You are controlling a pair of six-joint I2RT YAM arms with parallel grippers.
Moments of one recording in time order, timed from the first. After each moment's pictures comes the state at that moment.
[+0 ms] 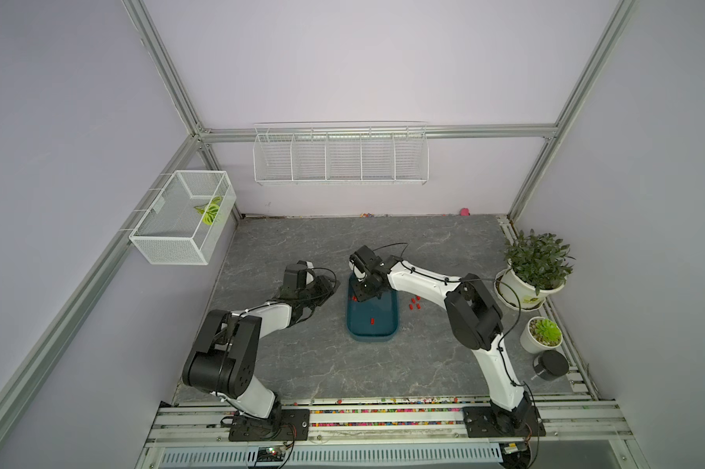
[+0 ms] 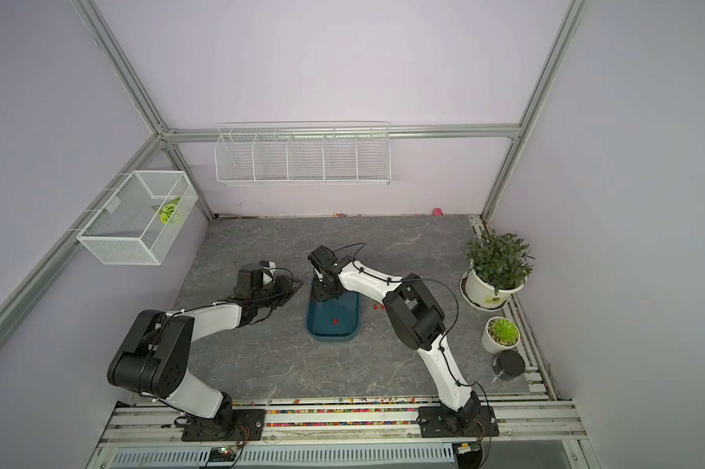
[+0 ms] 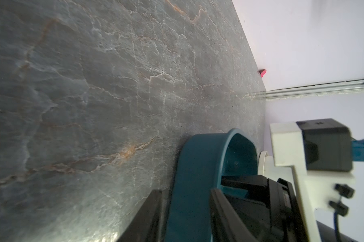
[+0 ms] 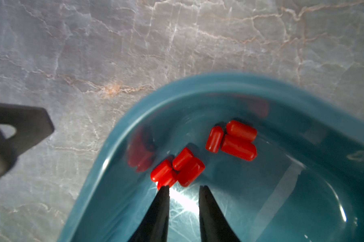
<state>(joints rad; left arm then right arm) -0.27 1.59 0.66 0.29 0.45 -0.89 0.78 2.23 1.77 -0.68 -0.05 0.31</state>
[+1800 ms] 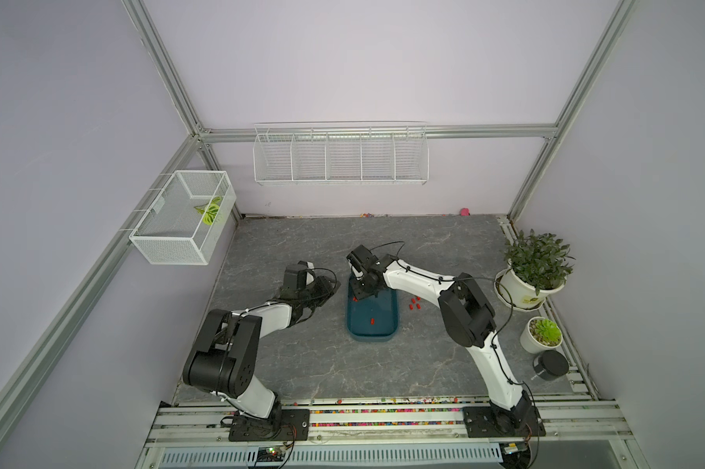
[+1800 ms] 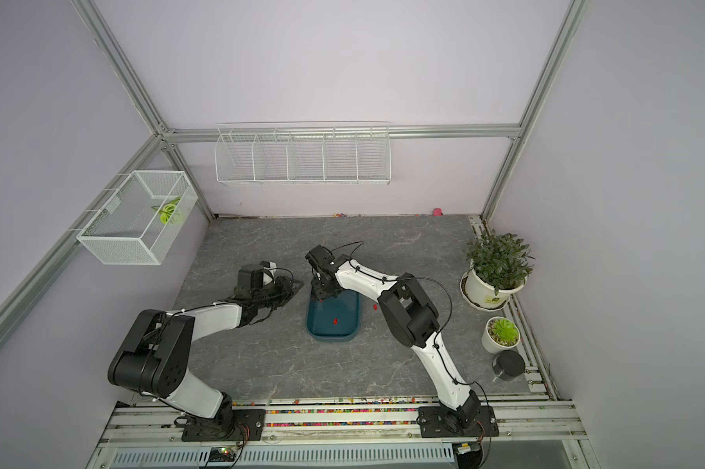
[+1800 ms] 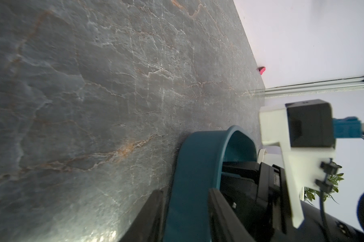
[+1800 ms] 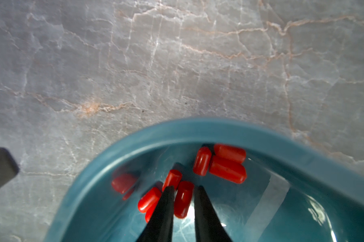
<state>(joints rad) -0.27 1.59 0.65 0.29 0.47 -0.89 0.78 2.30 1.84 -0.71 0.01 0.31</state>
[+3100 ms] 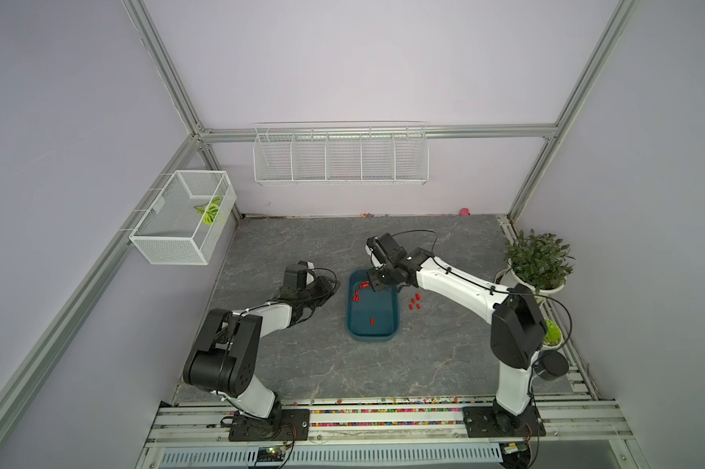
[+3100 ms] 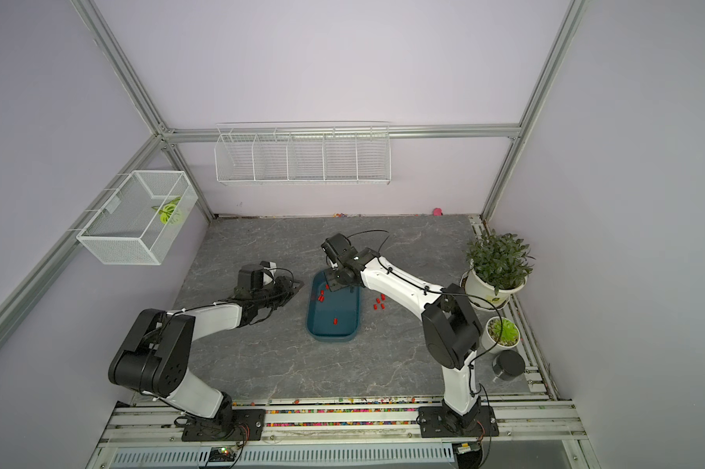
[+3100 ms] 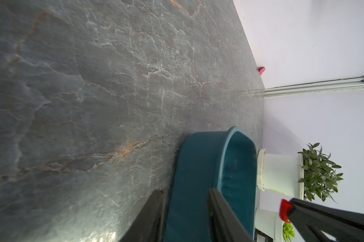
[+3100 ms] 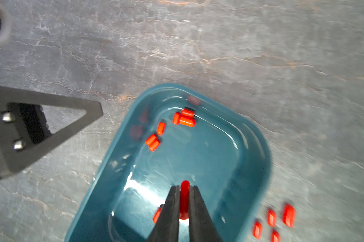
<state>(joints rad) -0.27 1.60 0.65 0.30 0.47 -0.89 0.73 1.88 1.58 -0.70 0.07 0.29</state>
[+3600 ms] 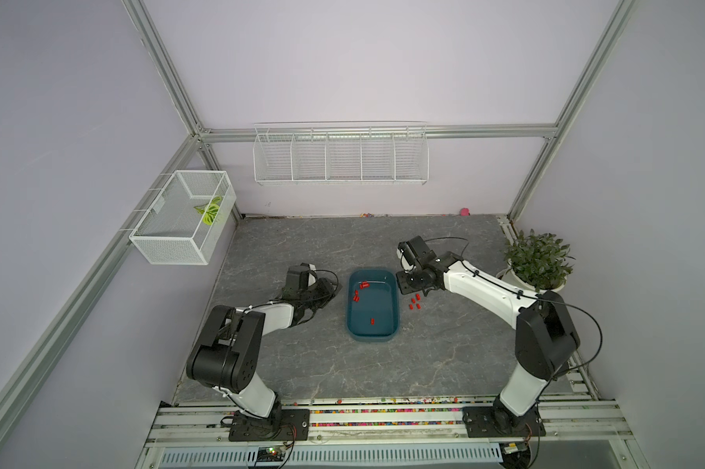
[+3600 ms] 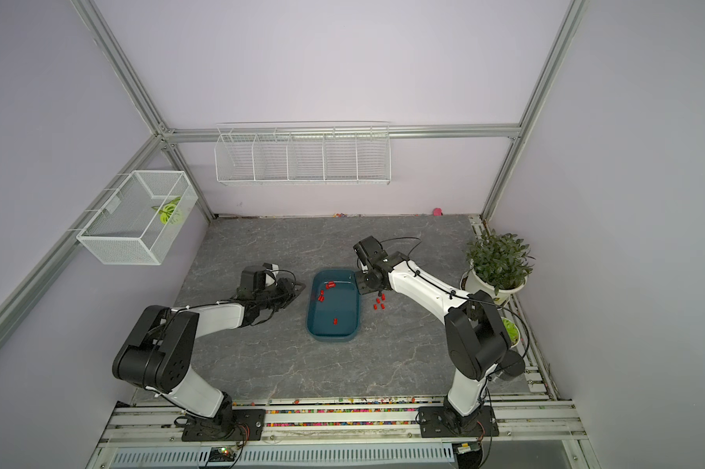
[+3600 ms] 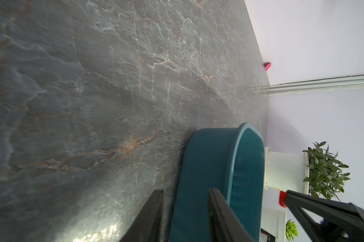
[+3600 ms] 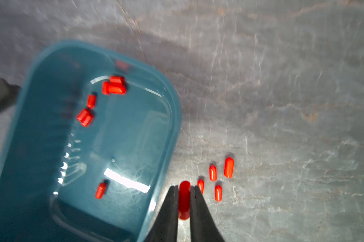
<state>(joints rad) -0.28 1.62 0.65 0.30 0.47 -0.89 0.60 1.75 1.33 -0.69 0.06 0.27</state>
